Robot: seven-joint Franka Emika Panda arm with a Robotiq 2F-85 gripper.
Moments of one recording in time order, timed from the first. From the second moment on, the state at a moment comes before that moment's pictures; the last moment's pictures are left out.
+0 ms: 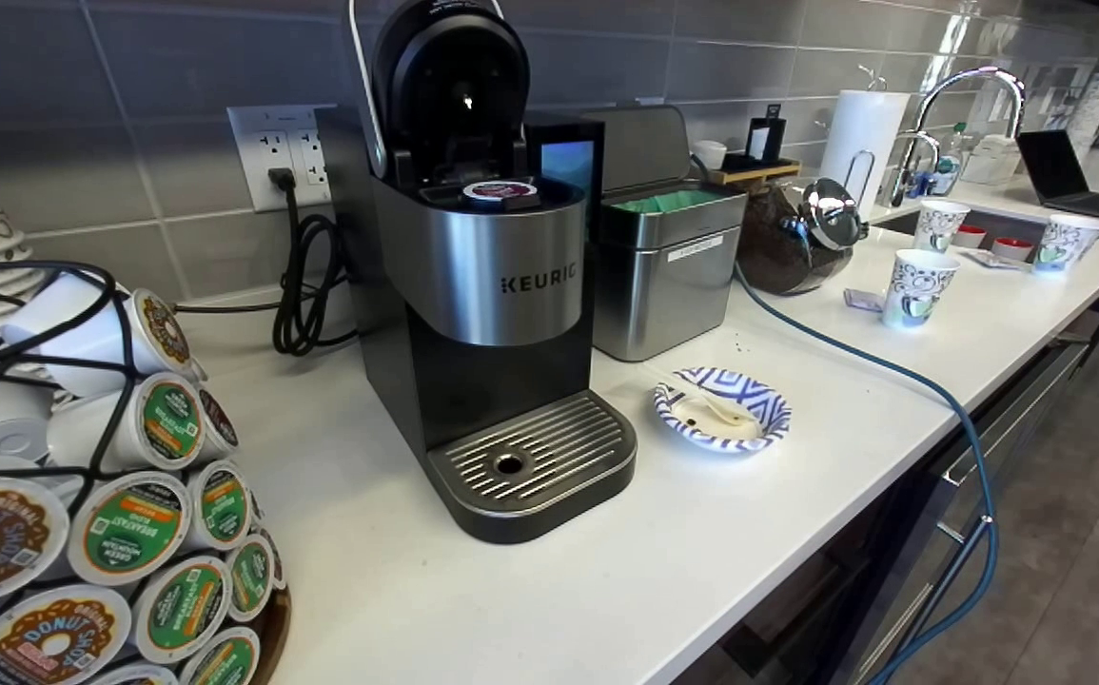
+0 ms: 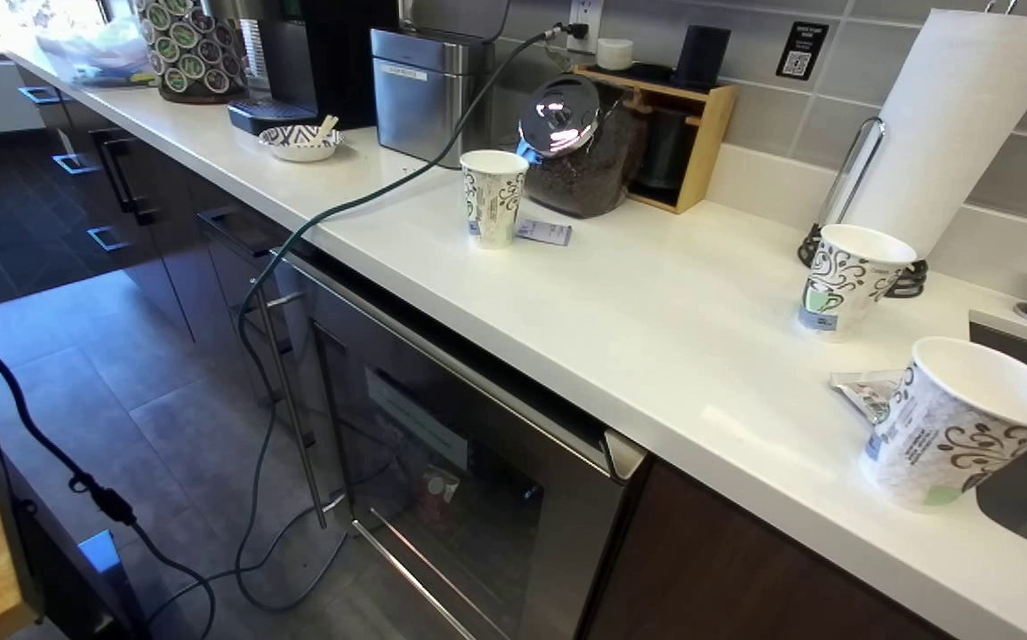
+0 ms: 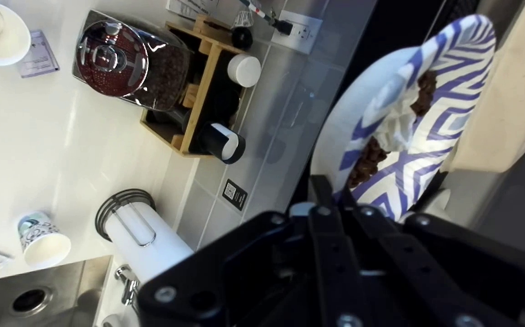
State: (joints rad) arm -0.31 0.34 -0.23 -0.60 0.48 1.66 0.81
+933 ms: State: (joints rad) arm -0.33 0.41 -0.14 -0.45 0.33 1.79 0.96
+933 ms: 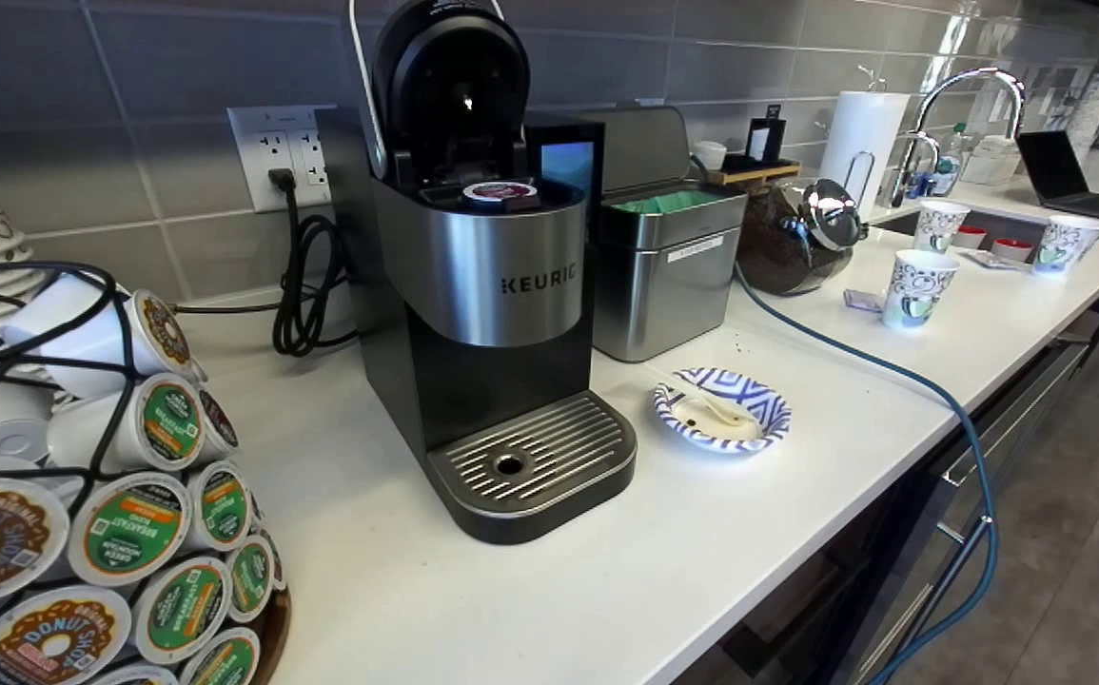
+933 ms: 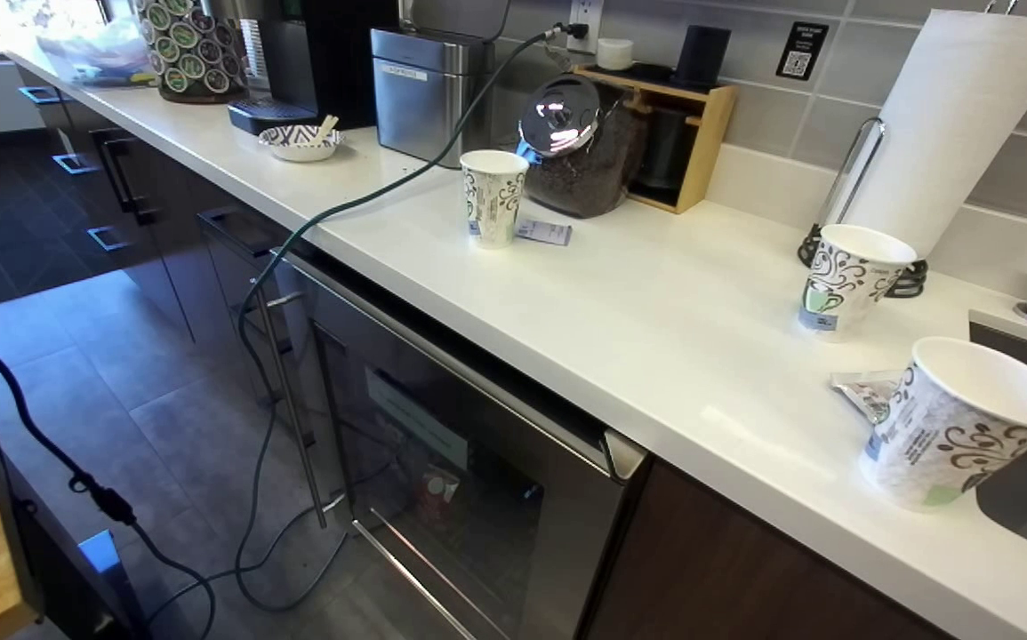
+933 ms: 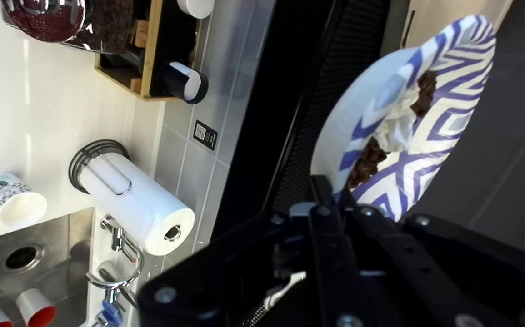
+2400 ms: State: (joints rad) arm -0.21 0.49 -0.12 -0.45 0.08 1.87 1.15
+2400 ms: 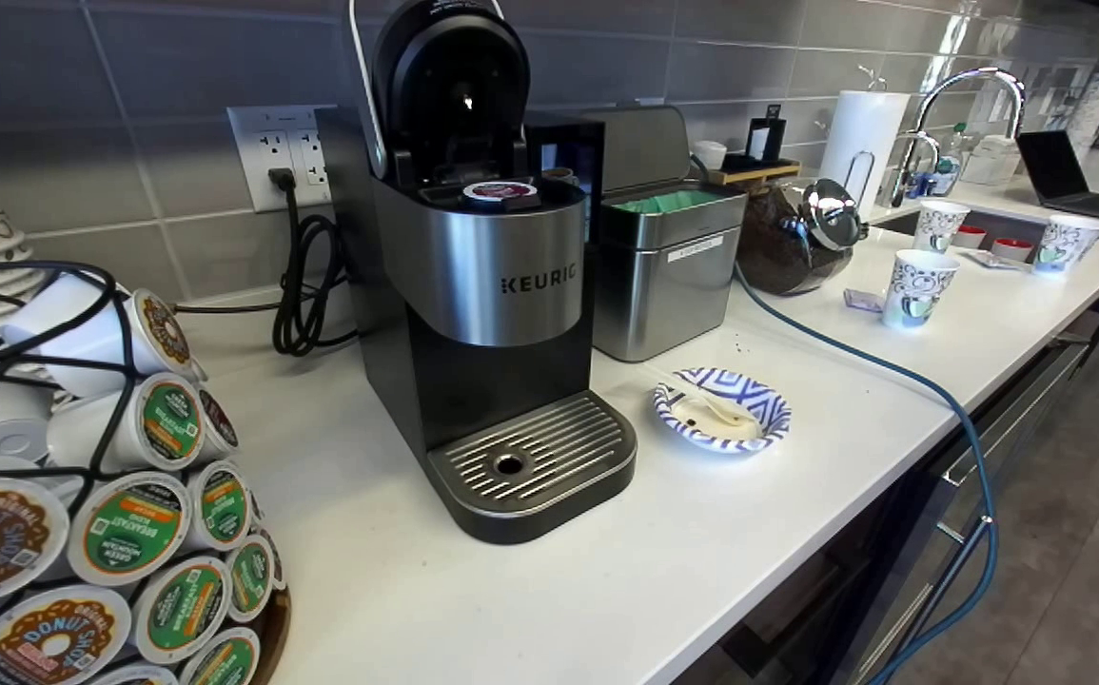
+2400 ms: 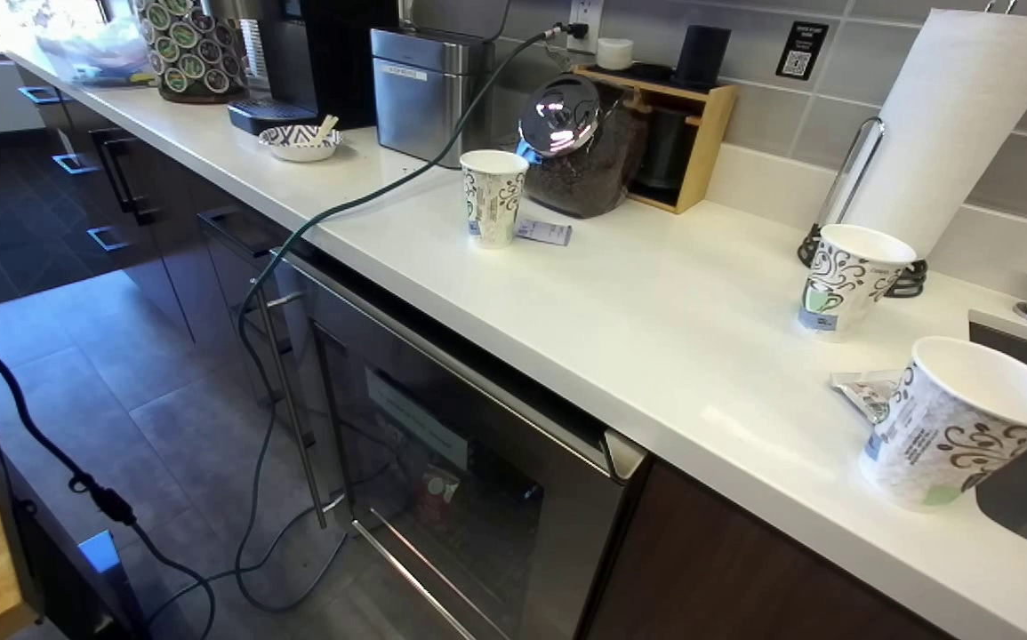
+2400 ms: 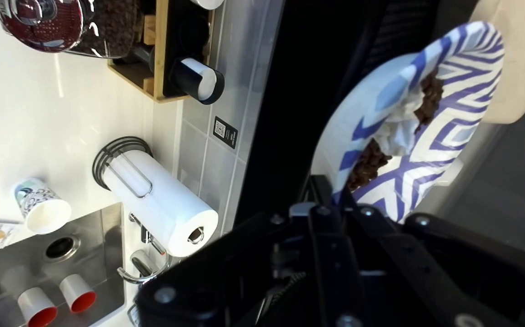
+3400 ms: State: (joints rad) arm -0.14 0.51 -0.13 -0.45 0.00 1.96 1.09
